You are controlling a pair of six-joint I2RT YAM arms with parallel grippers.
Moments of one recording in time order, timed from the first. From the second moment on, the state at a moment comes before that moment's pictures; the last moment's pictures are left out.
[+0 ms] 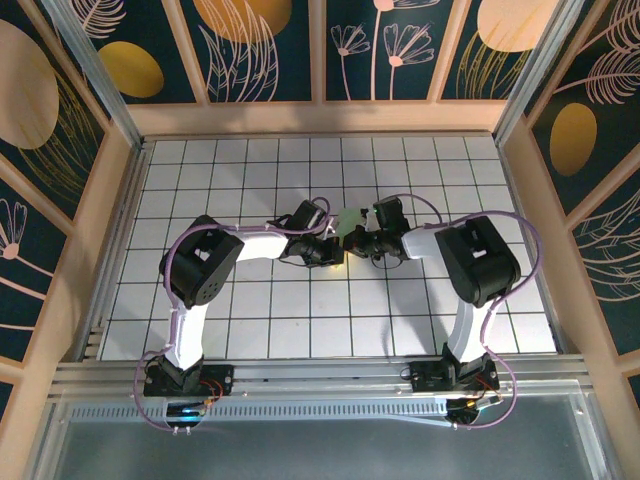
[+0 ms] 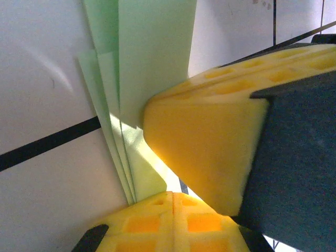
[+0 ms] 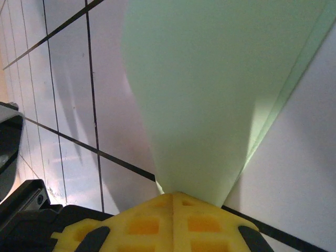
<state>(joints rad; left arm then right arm) -0.69 2.05 1.16 -0.09 0.52 -0.71 0.43 1.86 0.84 0.14 -0.57 0.70</state>
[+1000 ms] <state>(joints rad) -0.69 2.05 1.17 -0.09 0.49 -0.70 0.27 1.94 1.07 0.04 -0.52 0.57</state>
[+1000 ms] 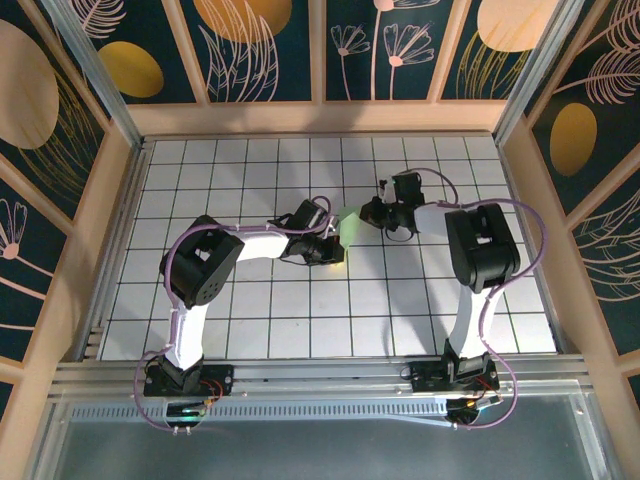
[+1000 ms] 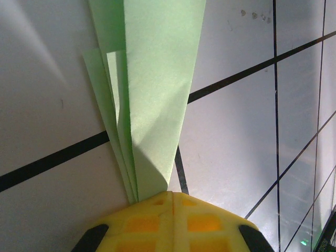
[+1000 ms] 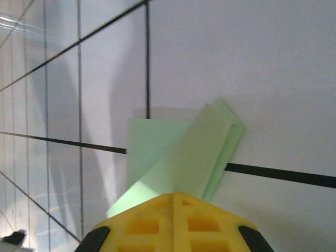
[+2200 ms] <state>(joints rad) -0.69 2.05 1.24 -0.11 0.56 -0.71 0.36 2.00 1.06 0.04 -0.57 0.63</state>
